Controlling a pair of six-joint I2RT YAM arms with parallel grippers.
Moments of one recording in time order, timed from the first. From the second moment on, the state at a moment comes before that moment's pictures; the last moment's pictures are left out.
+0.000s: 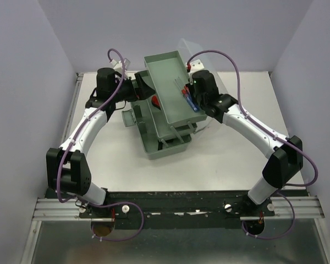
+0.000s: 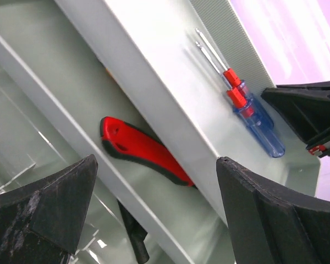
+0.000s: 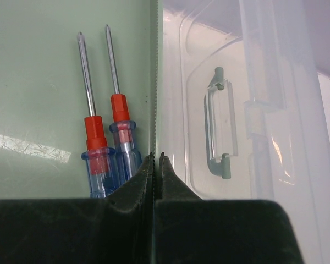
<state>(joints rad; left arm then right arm) -0.17 1.50 1.25 -0.10 0.57 -0.47 0.63 1.64 1.49 -0.34 0.41 -0.05</state>
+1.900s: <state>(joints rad) -0.23 1.63 1.45 -0.28 0.37 -0.38 0.89 1.64 1.75 -0.59 0.31 0.04</state>
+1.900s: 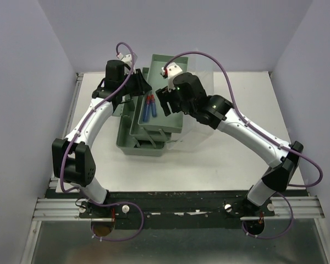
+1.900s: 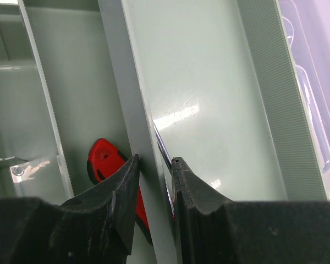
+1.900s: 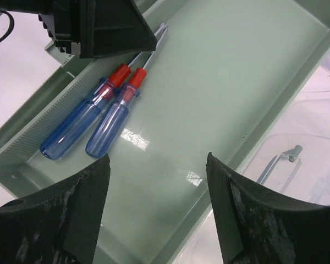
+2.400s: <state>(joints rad) -0.24 1.64 1.49 -0.35 0.27 -0.30 0.89 1.44 1.75 -0.53 0.31 0.03</state>
